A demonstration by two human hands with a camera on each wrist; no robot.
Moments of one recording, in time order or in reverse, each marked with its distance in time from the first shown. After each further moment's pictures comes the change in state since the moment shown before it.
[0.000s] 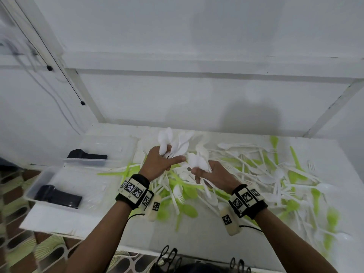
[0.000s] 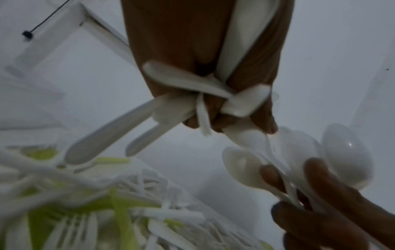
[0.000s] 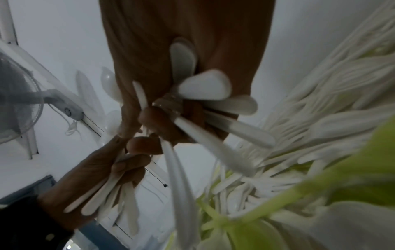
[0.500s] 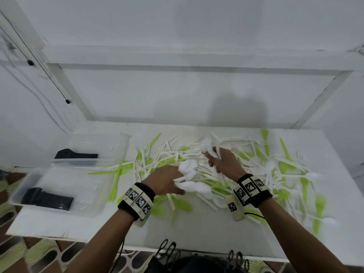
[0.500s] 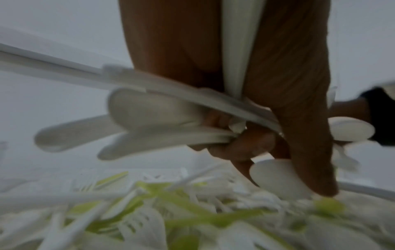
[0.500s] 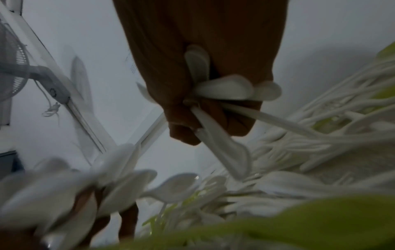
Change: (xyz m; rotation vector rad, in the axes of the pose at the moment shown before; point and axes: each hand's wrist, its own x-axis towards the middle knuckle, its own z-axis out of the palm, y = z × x) left_hand -0.013 -0.036 0.033 0.908 -0.507 0.166; right_hand 0.007 0.029 -0.042 -0.206 0.335 0.081
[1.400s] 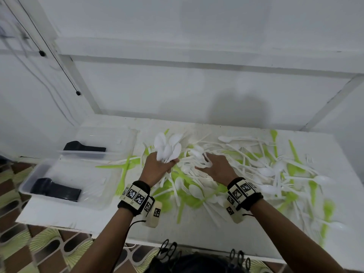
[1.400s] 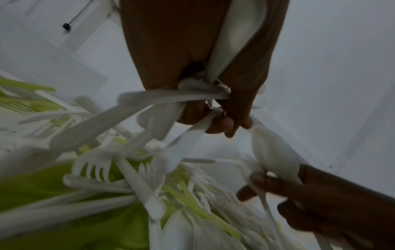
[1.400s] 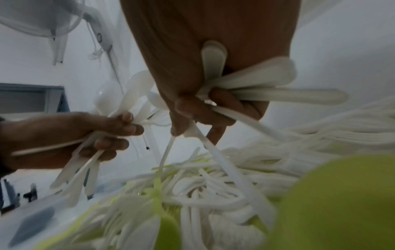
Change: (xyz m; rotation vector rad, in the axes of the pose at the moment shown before) left_hand -0.022 -0.030 -0.006 -0.898 0.594 -0.262; right_hand 0.005 0.008 0.054 -0.314 -0.041 -0.221
